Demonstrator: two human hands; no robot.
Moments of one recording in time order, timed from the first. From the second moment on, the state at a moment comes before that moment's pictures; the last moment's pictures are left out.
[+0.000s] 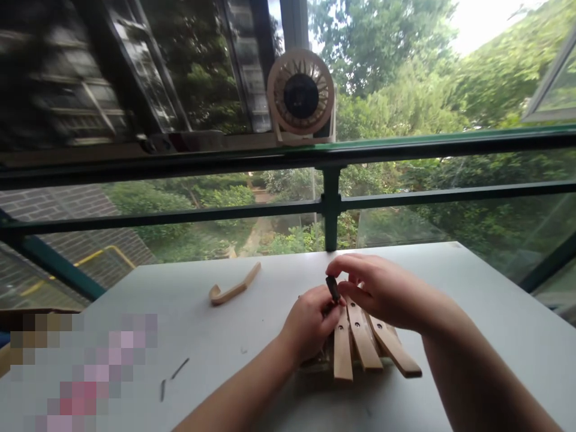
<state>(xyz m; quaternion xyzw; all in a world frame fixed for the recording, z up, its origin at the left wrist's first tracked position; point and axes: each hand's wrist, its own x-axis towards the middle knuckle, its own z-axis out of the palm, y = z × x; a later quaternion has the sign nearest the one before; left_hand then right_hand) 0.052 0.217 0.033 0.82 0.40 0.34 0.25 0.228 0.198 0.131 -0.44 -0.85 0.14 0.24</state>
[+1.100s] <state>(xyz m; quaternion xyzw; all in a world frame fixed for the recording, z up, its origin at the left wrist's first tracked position) 0.054 0.219 0.029 0.82 0.39 0.34 0.24 0.221 0.190 0.127 -0.46 -0.85 0.06 0.25</state>
